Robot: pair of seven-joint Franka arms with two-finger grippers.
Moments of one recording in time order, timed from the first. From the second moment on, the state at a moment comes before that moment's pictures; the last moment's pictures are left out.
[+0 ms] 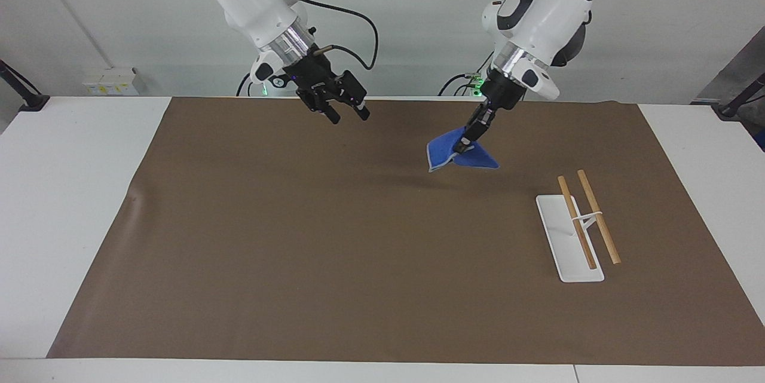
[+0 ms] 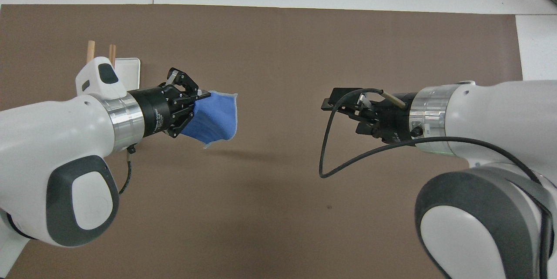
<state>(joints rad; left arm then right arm) -0.17 -0.15 -0.22 -2.09 -0.57 2.47 -1.18 -0.08 -0.15 0.35 -1.91 0.51 2.05 0.55</state>
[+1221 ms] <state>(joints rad) 0.27 -0.08 -0.22 -2.20 -0.57 2.58 -0.97 -0.19 -0.17 0.31 -1.83 0.03 1.87 0.28</state>
